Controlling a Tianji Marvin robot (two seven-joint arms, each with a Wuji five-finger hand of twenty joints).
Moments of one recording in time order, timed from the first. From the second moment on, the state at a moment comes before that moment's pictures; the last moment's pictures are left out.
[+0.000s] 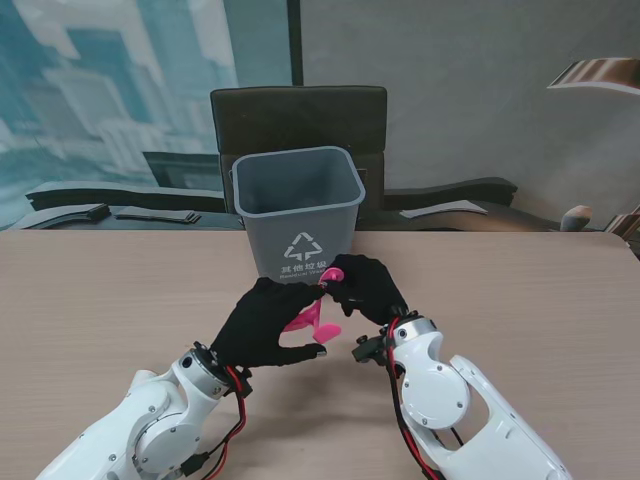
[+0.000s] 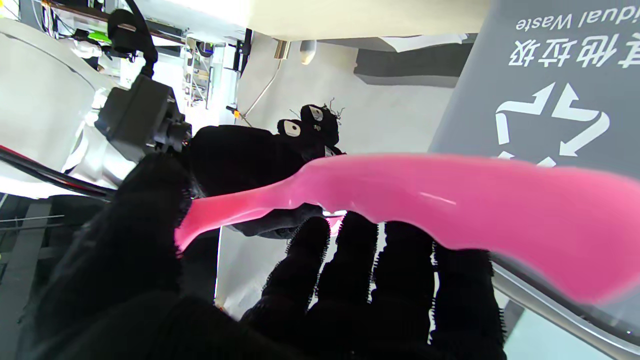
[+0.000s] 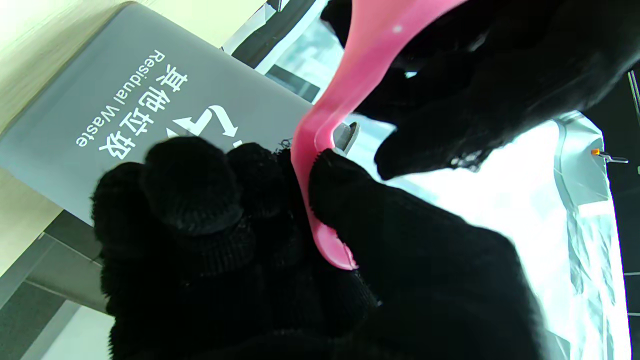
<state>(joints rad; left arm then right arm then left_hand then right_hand) 1.63 -1.09 -1.07 -1.68 1.00 -0.43 0.46 -1.55 -1.19 1.05 -1.72 -0.24 -0.08 -0.25 0.62 -0.39 0.33 -0.02 0.53 0.32 0.22 0.31 0.59 0.30 0.47 0.48 0.58 0.32 0.75 0.67 0.23 0.34 1.11 0.67 0.88 -0.60 0.99 -0.25 0.86 0.27 0.88 0.28 1.17 0.31 0.78 0.77 1.26 0.27 1.01 0.70 0.76 0.40 1.34 0.59</state>
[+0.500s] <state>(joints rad) 1.61 -1.10 -1.05 -1.68 1.02 -0.39 0.53 -1.54 -1.20 1.02 -1.71 -0.21 -0.08 -0.24 0.83 -0.26 0.23 -0.02 0.72 0.25 0.62 0.40 0.88 0.27 0.67 0.48 0.78 0.30 0.91 0.67 0.38 0.35 1.27 0.68 0.90 -0.60 0.96 -0.25 0.86 0.31 0.88 0.29 1.17 0.32 0.78 0.77 1.26 0.27 1.01 0.70 0.76 0.42 1.34 0.59</state>
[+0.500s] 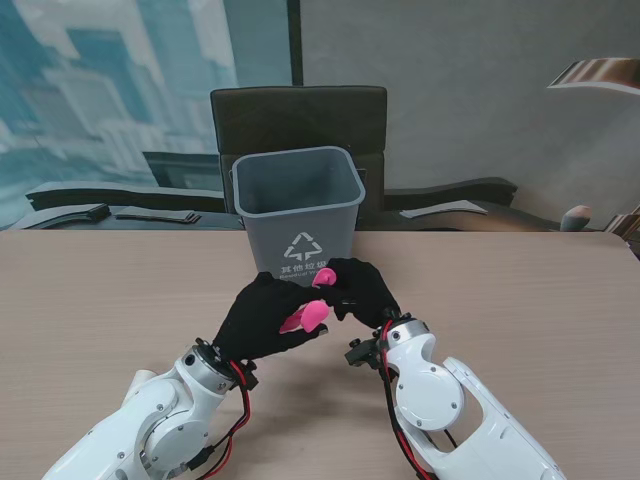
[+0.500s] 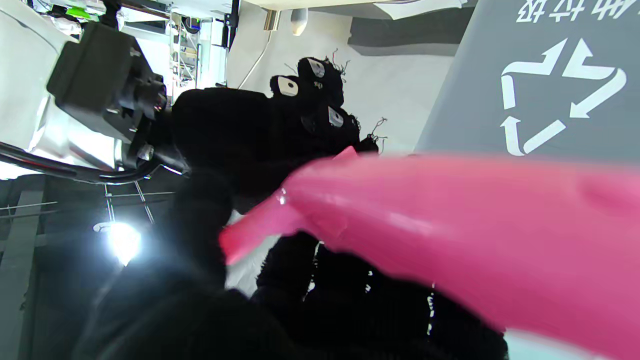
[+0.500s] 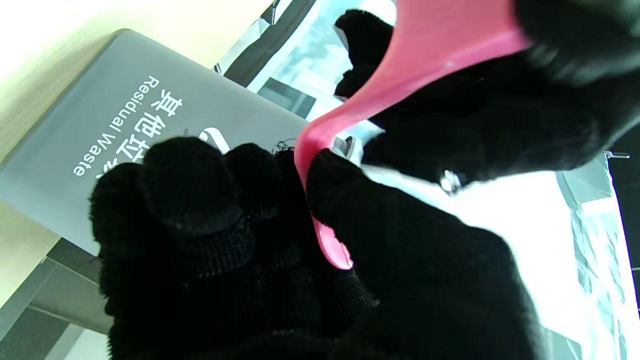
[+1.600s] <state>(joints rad) 1.67 -1.13 -1.11 -1.75 0.84 -0.33 0.46 -1.65 -1.19 1.17 -1.71 -0.46 -0.33 -0.37 1.17 -0.26 0.07 -0.03 0.72 0.22 0.83 0.32 0.97 0.25 0.78 0.60 0.90 0.27 1.04 0.65 0.47 0.35 1.34 0.65 0.61 -0.45 0.68 -0.09 0.67 0.16 0.40 0.64 0.64 0.31 0.73 0.52 0.74 0.30 0.66 0.53 0.36 0.34 1.20 0.58</state>
